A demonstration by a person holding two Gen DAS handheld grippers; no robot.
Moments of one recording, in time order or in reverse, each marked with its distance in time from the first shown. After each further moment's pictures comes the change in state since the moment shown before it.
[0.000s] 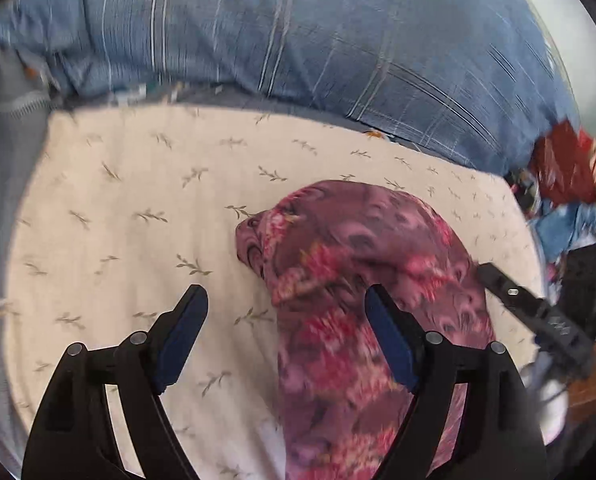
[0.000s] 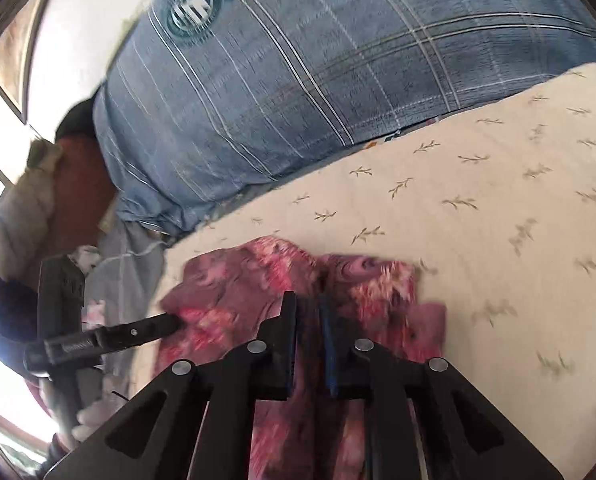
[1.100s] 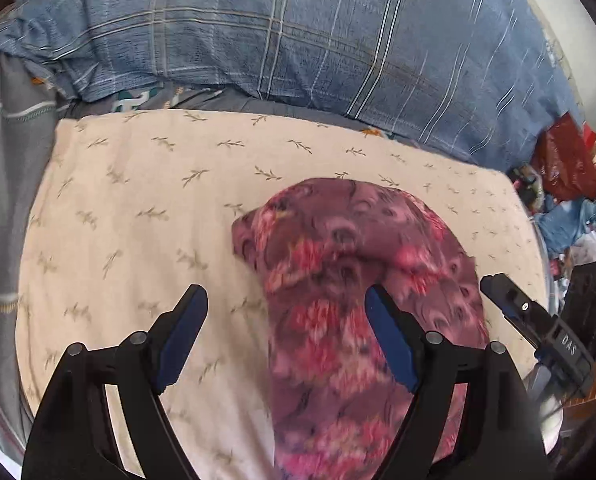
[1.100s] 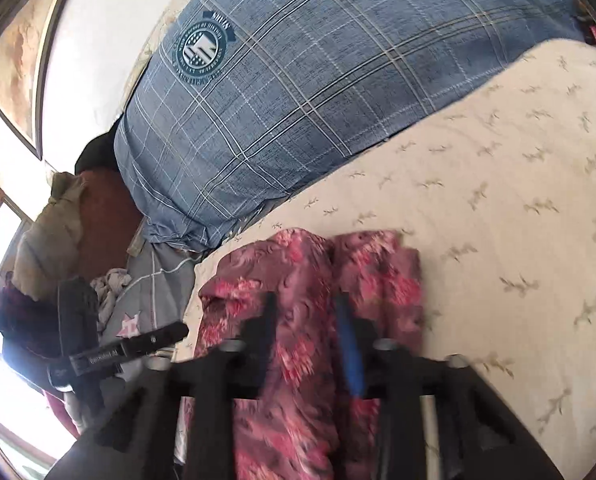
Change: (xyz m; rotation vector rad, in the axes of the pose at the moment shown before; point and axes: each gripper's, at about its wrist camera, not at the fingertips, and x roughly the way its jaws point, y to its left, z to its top) left arm 0.011 -0.009 0.006 -0.006 0.040 0.024; right arm -0.019 0.004 -0.011 0.048 -0.049 0.002
